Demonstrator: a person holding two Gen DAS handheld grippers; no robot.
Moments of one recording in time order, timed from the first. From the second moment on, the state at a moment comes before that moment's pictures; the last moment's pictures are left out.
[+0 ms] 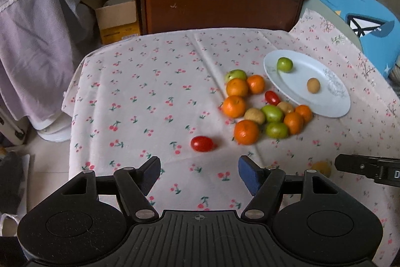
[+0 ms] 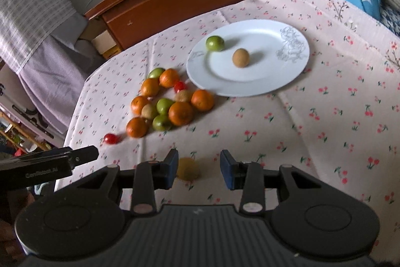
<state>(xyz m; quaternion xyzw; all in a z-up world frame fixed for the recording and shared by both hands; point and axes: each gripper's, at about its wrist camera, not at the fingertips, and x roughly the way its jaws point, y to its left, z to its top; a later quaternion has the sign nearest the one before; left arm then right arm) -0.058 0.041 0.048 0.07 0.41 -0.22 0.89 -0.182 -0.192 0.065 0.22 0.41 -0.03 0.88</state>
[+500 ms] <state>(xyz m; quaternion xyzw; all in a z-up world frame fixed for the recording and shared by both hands) -0.038 0.031 0.027 0.06 0.40 -0.20 0.89 -0.178 -0.175 0.053 0.21 0.43 -0.01 0.88</state>
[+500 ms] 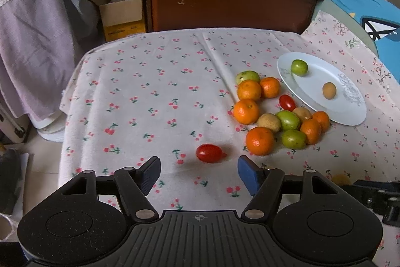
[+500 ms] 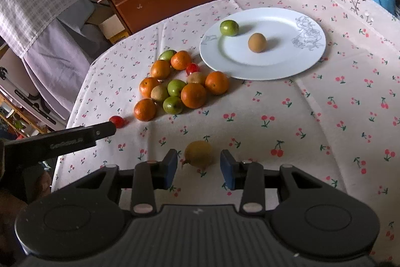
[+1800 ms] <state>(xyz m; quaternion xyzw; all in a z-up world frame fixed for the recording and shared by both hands) -0.032 0.018 0.014 0.06 0.39 -0.21 0.90 -0.170 -0.165 0.043 0.18 0.42 -0.02 0.89</state>
